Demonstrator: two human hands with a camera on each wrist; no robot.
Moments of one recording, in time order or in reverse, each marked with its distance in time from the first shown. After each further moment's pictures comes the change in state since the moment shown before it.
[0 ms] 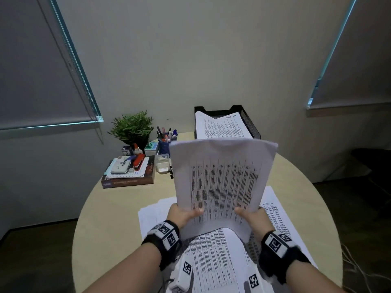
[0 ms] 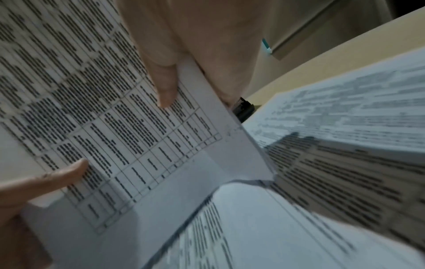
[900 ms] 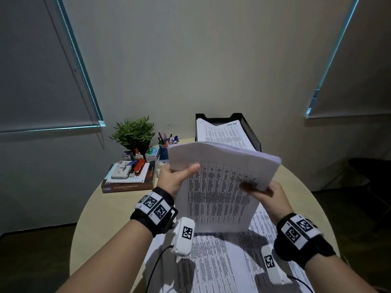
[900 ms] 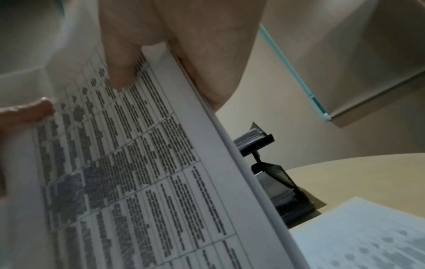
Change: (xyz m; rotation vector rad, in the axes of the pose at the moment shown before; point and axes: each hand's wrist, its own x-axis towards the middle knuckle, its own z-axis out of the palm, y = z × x) left_hand -0.005 0.105 -0.026 -0.397 0.026 0.484; right_hand -0.023 -0.087 -0.025 0.112 -0.170 -0.488
